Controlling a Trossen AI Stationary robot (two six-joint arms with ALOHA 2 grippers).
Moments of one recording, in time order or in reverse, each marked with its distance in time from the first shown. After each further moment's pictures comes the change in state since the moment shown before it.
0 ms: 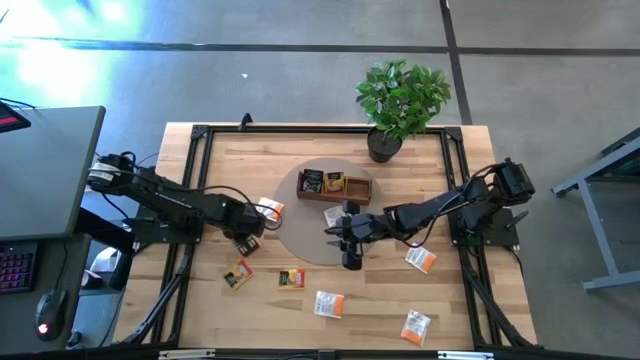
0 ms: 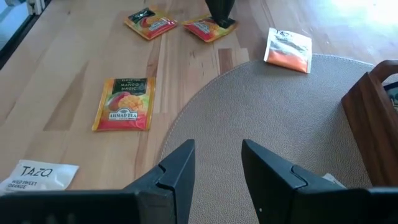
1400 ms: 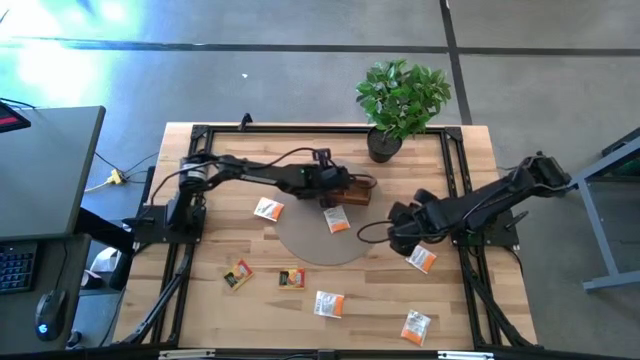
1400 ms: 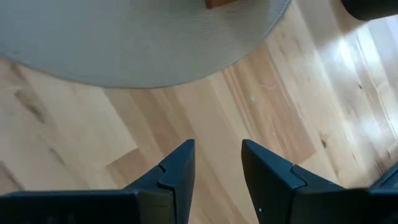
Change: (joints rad) left arm 0.302 0.659 0.923 0.327 -0.622 1.176; right arm 0.121 -0.311 0.000 -1.242 0.267 0.632
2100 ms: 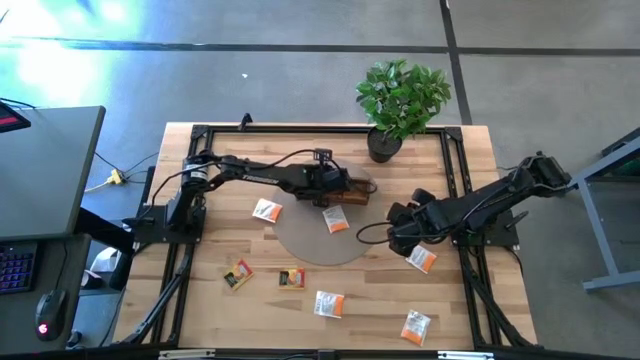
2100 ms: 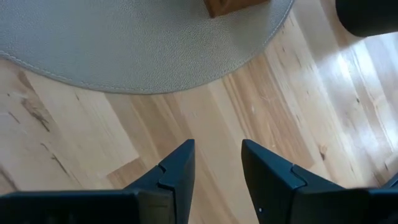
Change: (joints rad) left arm -0.007 0.013 0.028 -0.127 -0.041 0.119; right arm 0.005 0.000 0.000 0.028 0.030 -0.030
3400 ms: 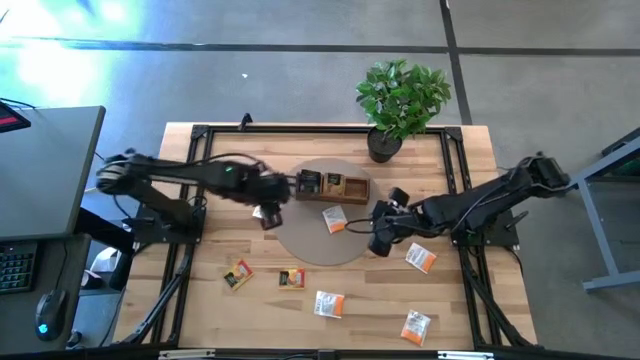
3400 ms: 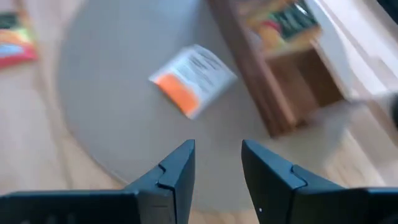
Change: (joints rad) left arm -0.161 -0.660 -0.311 -0.469 0.354 -0.709; right arm -0.044 0.015 0.000 0.488 0.016 -0.206
